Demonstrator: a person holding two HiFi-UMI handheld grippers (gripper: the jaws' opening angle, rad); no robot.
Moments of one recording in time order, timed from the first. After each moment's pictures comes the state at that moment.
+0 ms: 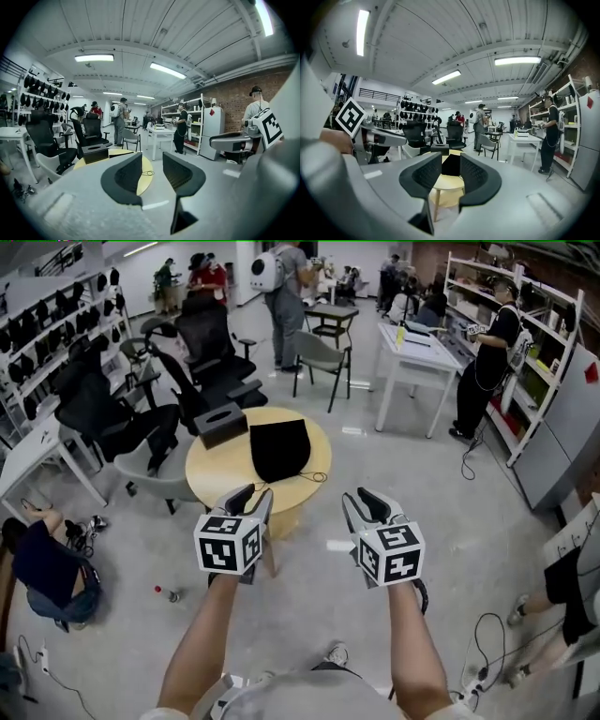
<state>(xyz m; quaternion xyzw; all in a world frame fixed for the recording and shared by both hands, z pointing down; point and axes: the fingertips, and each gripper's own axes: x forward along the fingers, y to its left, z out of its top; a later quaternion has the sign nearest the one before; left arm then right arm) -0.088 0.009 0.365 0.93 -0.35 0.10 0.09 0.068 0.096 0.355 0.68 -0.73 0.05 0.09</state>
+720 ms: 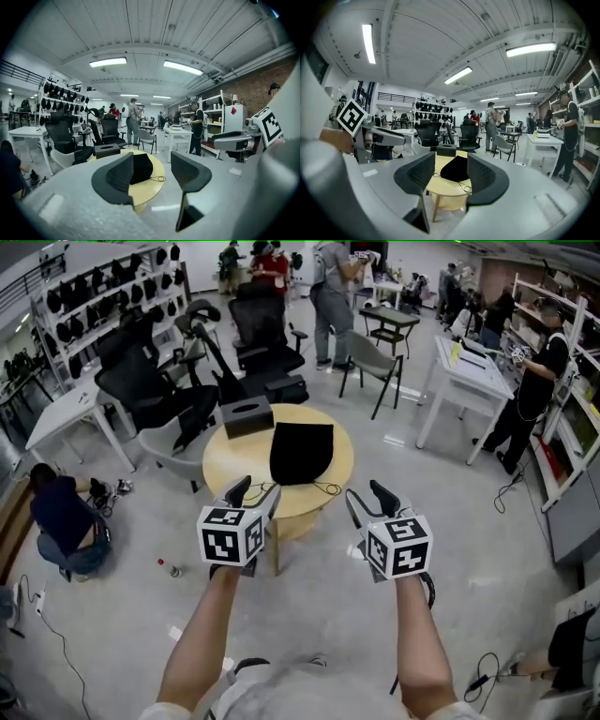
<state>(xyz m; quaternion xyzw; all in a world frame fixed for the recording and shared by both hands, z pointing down) -0.048 -0.025 0.366 0.88 -0.46 0.09 0.10 0.135 0.026 0.356 0.59 -0.80 0.05 0.10</state>
